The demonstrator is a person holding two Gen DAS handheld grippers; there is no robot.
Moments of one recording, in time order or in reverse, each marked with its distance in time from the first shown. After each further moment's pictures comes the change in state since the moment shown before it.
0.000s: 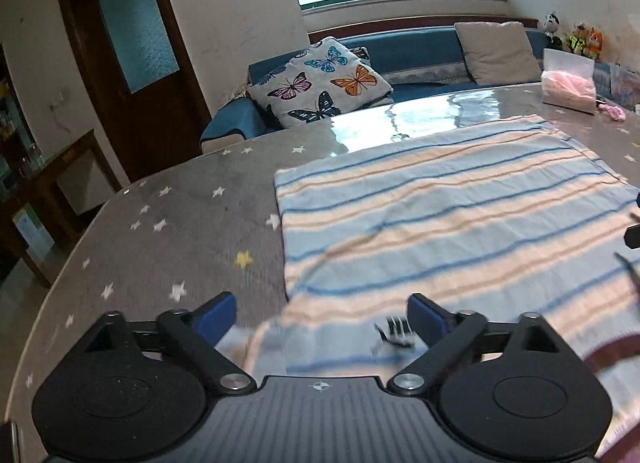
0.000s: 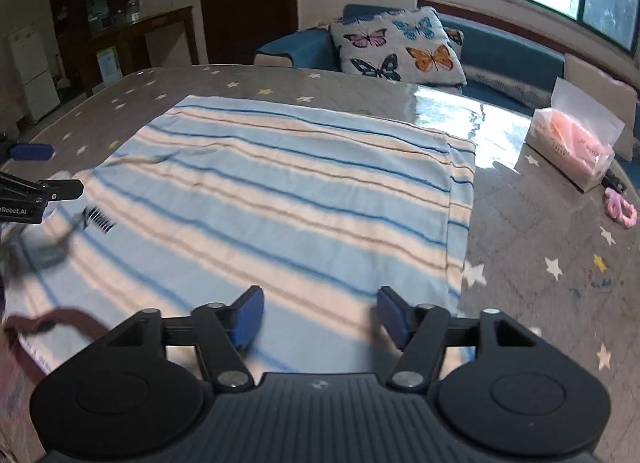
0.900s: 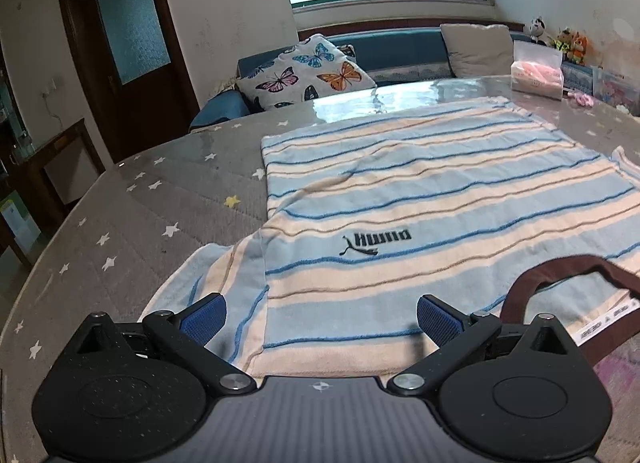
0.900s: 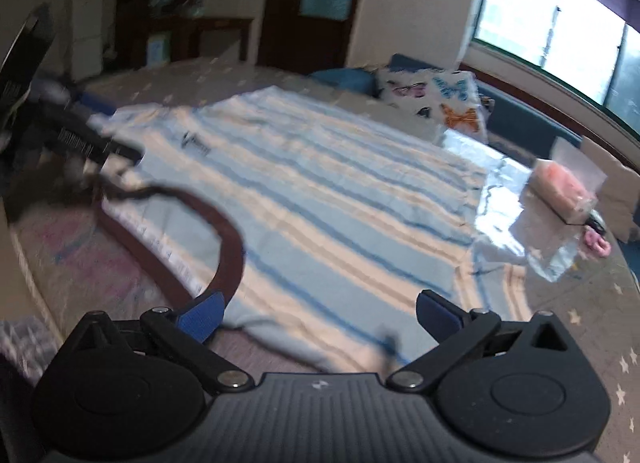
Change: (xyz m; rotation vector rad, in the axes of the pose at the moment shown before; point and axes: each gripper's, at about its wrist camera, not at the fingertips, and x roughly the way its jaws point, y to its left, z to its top) left arm -0.040 -0.007 -0.056 -0.022 -0.008 -0.051; right arm -0.083 0.048 -0.089 -0.196 -0.139 -0.014
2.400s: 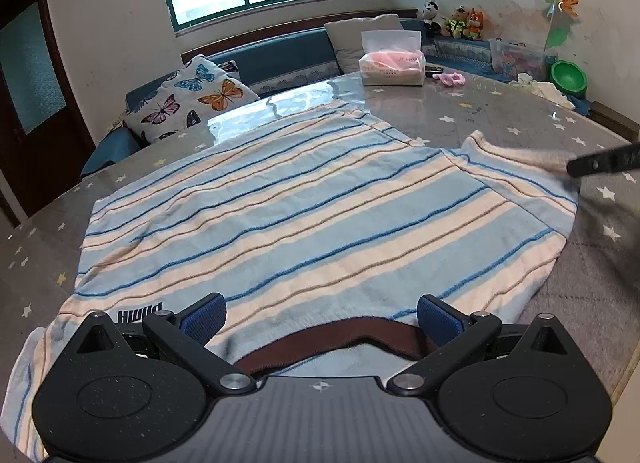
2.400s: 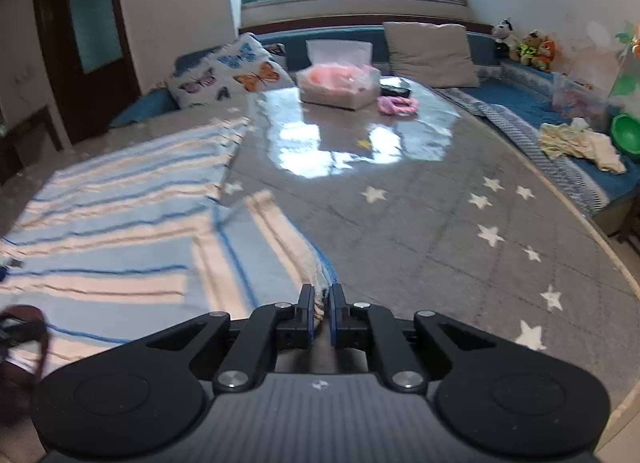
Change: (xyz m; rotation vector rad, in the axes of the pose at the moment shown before) left arm 0.004 -0.153 0.033 0.184 -0.013 -0.237; right arm -0.027 -0.130 -0.053 0.603 0.049 -0.311
